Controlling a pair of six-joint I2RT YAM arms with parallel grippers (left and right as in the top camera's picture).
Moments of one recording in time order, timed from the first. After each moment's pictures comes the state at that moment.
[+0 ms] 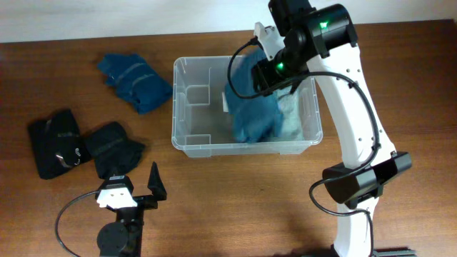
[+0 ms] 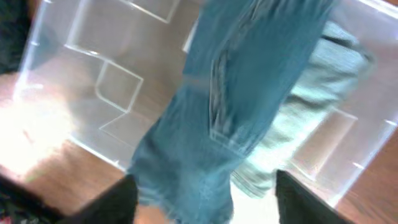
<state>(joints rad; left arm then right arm) -0.11 0.03 0.02 -0.07 -0.11 -0.17 0.34 2.12 2.53 -1.69 -0.15 -0.07</state>
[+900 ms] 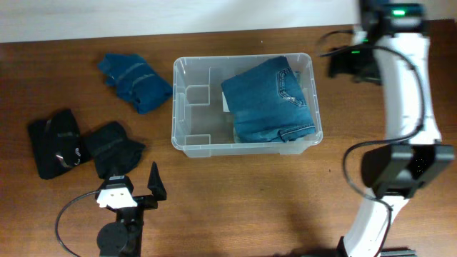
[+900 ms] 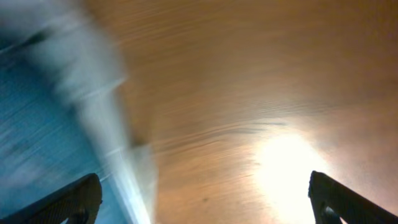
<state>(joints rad) -0.11 0.03 0.02 -0.07 -0.11 -0.18 -0.12 2.11 2.31 -1.58 0.09 0.21</state>
